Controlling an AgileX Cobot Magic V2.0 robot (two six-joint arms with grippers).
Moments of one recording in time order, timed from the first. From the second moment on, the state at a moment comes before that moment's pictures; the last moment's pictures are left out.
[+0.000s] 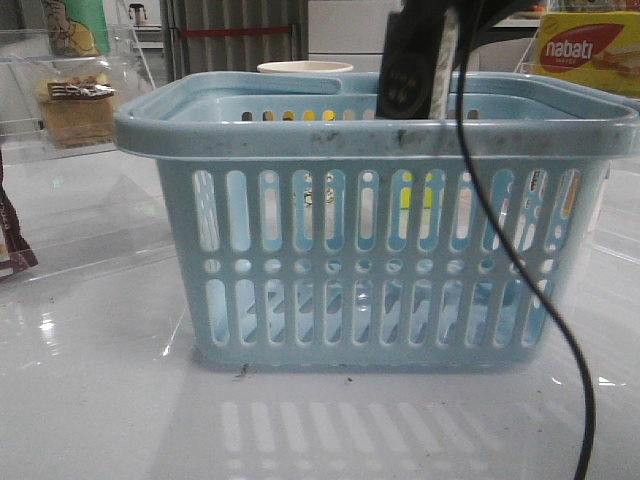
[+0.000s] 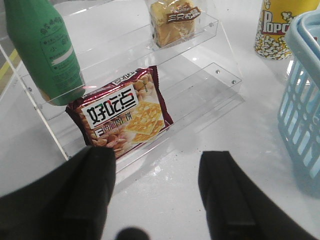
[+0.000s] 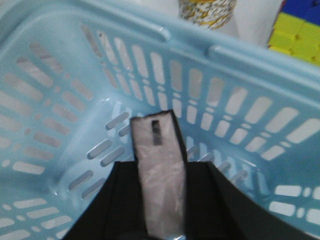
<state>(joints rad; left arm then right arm) -0.06 0.53 -0.61 0.03 0.63 0.04 0.42 1.56 -1.34 0.18 0.67 -0.06</state>
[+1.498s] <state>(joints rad) -0.06 0.73 -0.75 0.03 0.56 0.04 0.47 0.86 -0.75 0.18 0.65 -0.14</state>
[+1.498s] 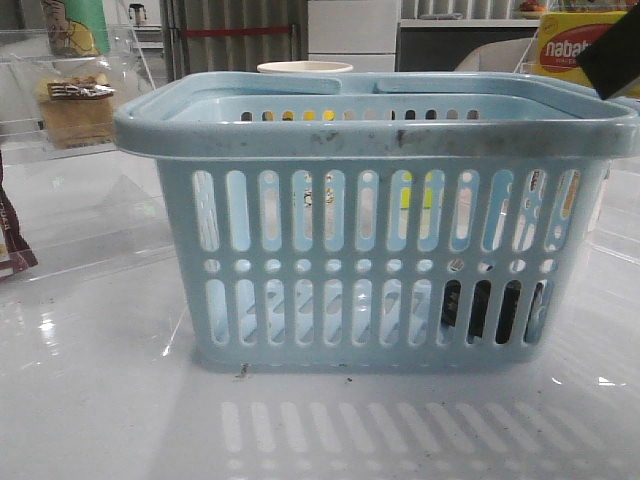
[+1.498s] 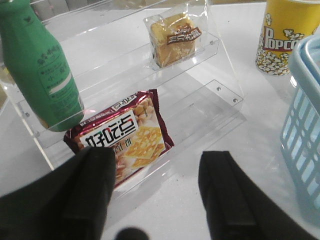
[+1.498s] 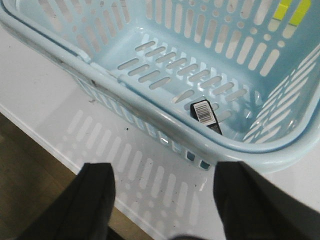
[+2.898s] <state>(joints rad) -0.03 1.85 -1.53 -0.15 0.40 -0.13 0.47 0.86 -0.75 0.18 0.65 -0.14</state>
